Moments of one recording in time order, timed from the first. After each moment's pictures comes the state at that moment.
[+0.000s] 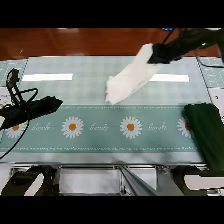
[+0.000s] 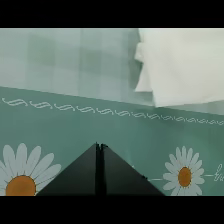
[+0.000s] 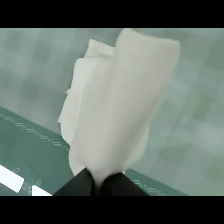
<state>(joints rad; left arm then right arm) -0.04 -0.65 0.61 1.01 -0.85 -1.58 0.06 -1.55 1.83 -1.09 1.43 1.47</state>
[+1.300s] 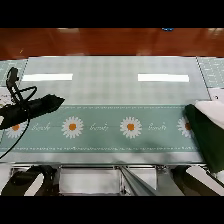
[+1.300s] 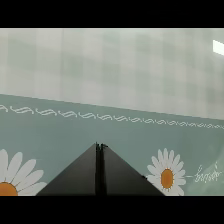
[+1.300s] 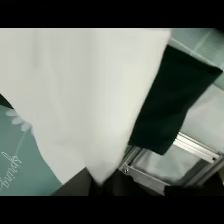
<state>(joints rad) -0.04 -0.65 0.61 0.93 -0.83 -1.54 -1.10 -1.08 1.35 -1.48 1.84 1.64</state>
